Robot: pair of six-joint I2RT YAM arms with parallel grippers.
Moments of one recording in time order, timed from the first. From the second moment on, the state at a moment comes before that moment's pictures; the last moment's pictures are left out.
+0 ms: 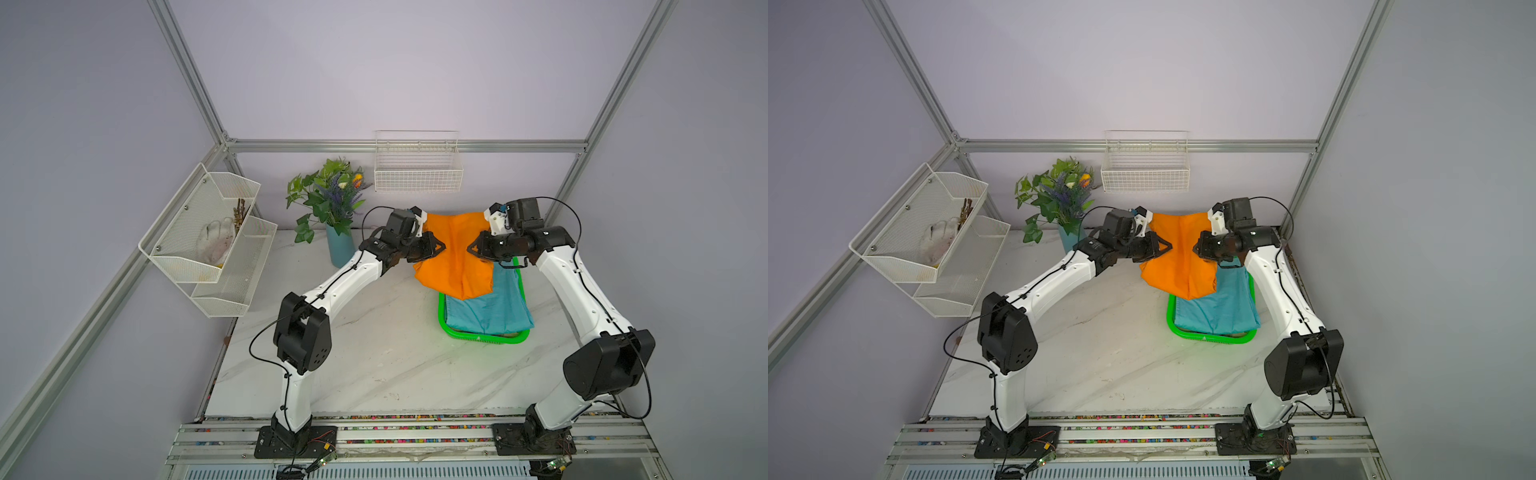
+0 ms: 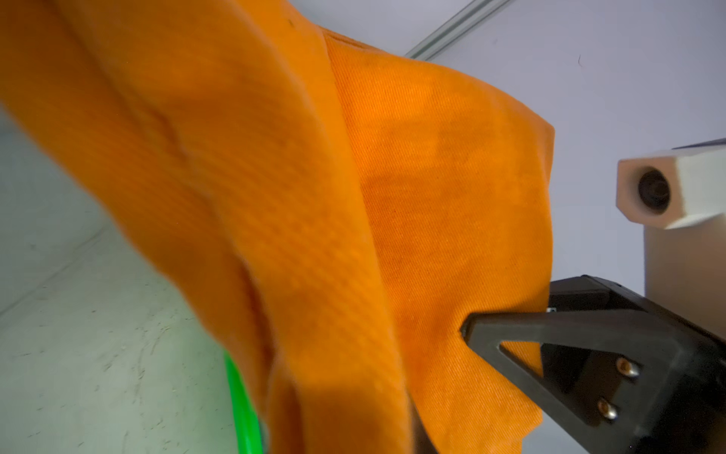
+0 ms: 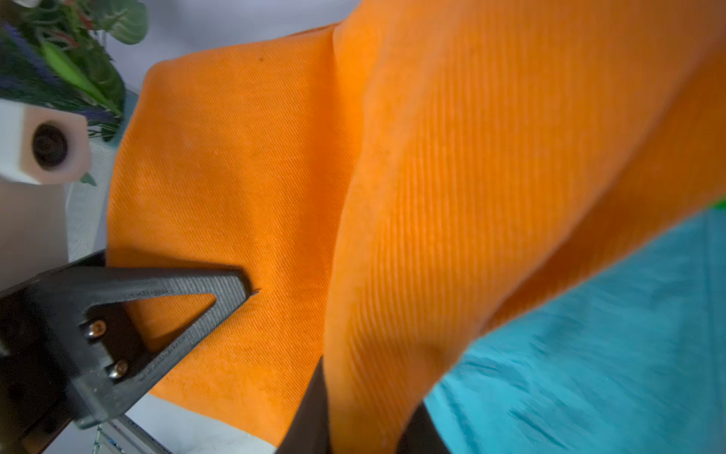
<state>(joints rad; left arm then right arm) -0.62 2.04 1.91 -0.37 0.42 -0.76 0.12 1.64 1.70 -0.92 -0.34 0.30</state>
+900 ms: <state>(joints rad) -0.75 2.23 1.97 -0.45 0.37 -0.78 -0.09 1.64 1.38 -0.87 -0.13 0.29</state>
